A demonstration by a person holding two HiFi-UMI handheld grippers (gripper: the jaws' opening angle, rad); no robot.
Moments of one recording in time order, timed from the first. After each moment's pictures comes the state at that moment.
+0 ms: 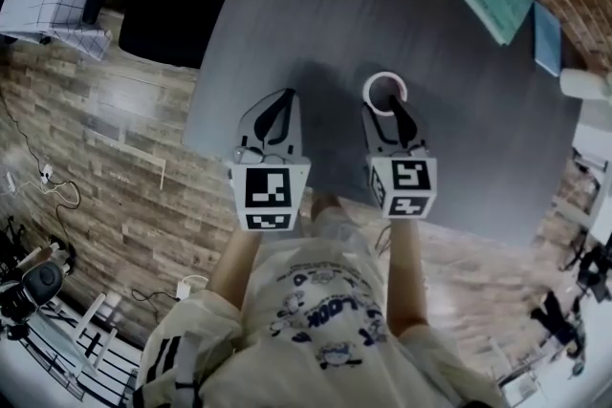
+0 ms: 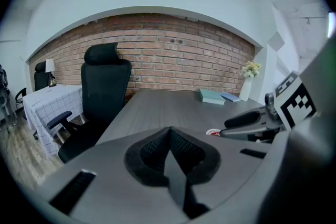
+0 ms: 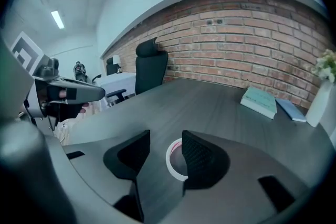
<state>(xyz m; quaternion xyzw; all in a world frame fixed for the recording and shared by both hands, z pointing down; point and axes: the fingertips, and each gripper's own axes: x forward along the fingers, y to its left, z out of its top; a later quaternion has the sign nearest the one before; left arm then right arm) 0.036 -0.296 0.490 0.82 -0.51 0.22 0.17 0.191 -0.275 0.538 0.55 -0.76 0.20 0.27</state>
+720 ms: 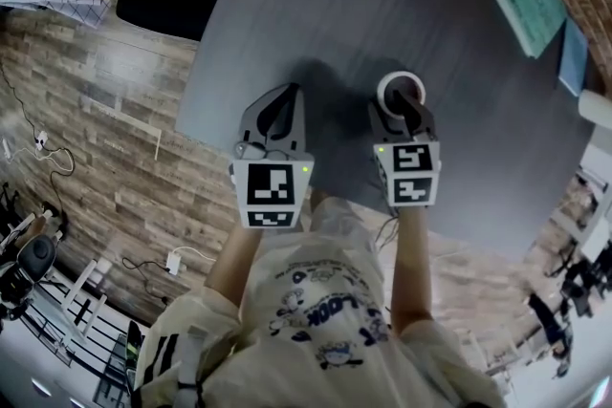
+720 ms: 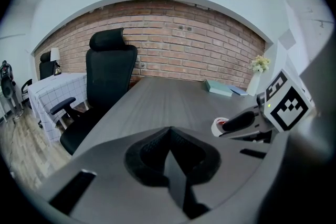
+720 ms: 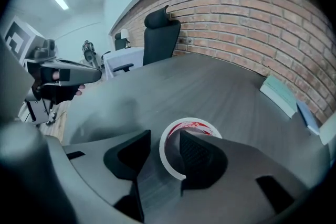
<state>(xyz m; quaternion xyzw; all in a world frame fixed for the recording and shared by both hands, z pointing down) 0.029 -0.305 0.542 0.79 -0.52 0.24 0.22 0.185 -0.290 0.609 0.46 -0.76 0.24 0.39</state>
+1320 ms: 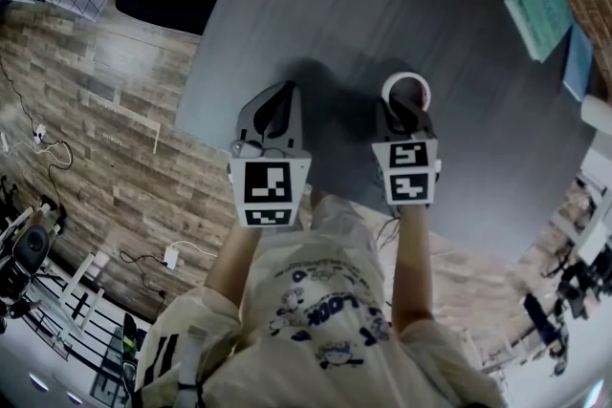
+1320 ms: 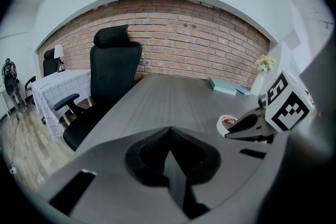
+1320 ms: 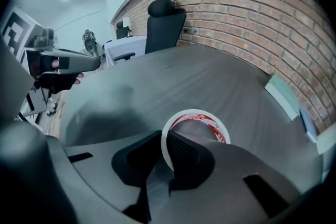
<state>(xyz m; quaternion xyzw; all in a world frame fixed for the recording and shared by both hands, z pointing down) 0.013 -0.304 0.554 0.77 -0.53 0.25 0.23 0.182 -0.281 0.625 0.44 -0.74 0.24 0.44</state>
